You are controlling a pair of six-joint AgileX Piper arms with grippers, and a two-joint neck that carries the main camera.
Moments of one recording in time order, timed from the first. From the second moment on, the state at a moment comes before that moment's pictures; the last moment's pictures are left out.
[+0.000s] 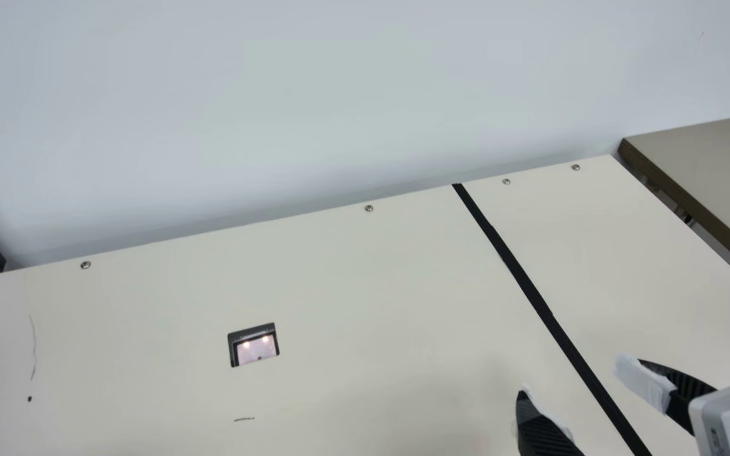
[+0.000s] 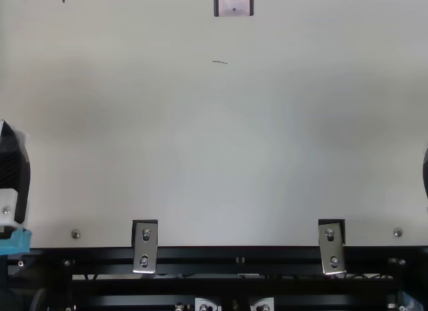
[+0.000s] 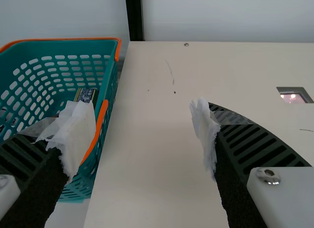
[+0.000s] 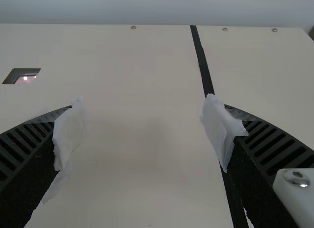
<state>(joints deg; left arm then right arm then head) -4.0 13.5 -20.2 4.9 38.2 -6.5 -4.0 13.5 -20.2 4.9 38.2 -6.5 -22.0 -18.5</state>
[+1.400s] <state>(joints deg) -4.0 13.5 -20.2 4.9 38.2 -6.5 -4.0 13.5 -20.2 4.9 38.2 -6.5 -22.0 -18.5</state>
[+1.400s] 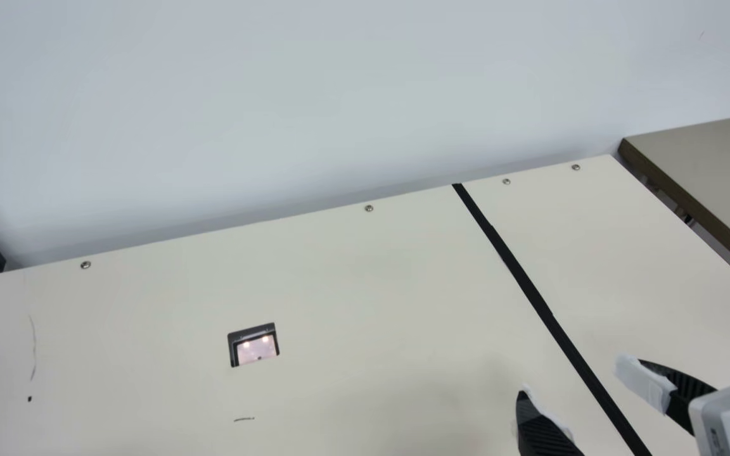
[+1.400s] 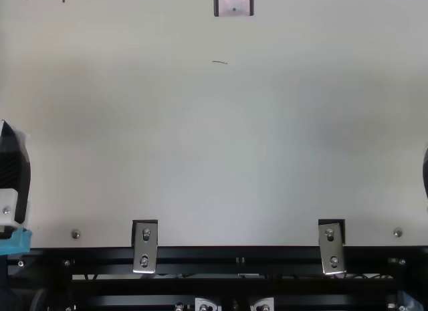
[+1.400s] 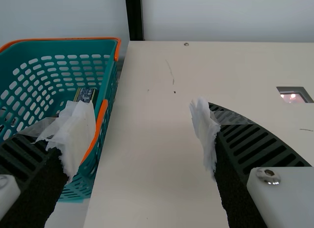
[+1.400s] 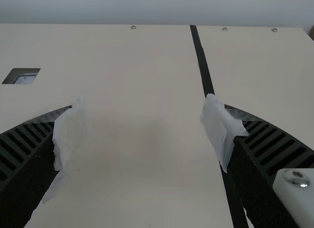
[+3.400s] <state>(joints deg) -4.0 13.5 -20.2 4.9 38.2 -6.5 -4.0 13.5 -20.2 4.9 38.2 -6.5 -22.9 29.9</state>
